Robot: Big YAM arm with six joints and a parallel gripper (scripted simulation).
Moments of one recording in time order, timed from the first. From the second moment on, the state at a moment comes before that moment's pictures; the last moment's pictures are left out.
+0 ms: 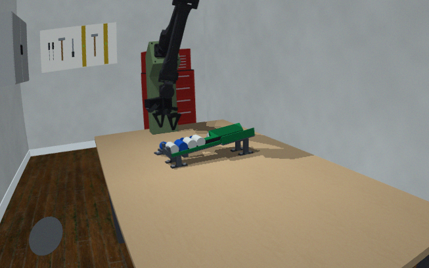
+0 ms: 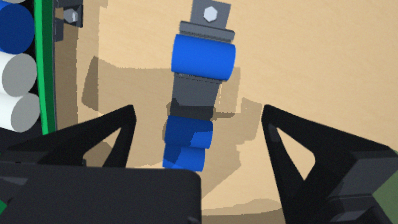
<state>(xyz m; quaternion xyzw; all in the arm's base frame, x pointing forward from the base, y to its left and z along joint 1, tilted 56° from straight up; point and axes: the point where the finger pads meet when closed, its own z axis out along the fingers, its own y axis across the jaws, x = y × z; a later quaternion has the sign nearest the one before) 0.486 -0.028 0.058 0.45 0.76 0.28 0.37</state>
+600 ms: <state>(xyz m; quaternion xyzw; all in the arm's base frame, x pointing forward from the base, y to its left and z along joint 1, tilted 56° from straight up) 0.470 0.036 0.046 0.16 0.87 0.14 0.45</state>
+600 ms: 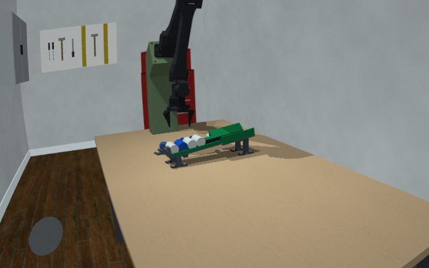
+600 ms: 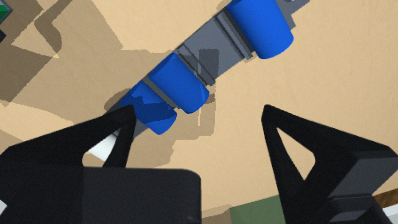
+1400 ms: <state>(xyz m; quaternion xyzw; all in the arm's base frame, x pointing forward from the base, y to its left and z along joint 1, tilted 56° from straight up) 0.450 0.119 0.029 -0.28 0.84 -0.09 0.46</state>
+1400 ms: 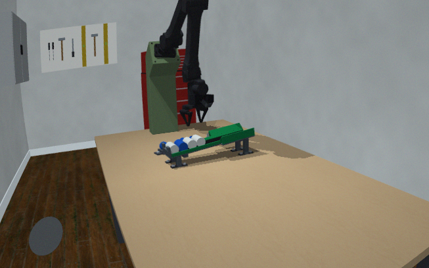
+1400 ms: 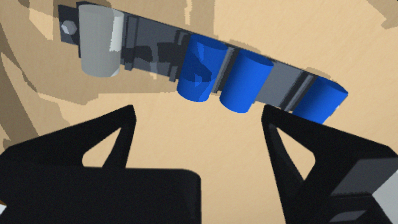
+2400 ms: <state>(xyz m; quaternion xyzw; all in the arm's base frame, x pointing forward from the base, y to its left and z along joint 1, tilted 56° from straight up) 0.425 0.213 0.009 -0.69 0.56 -0.32 0.34</state>
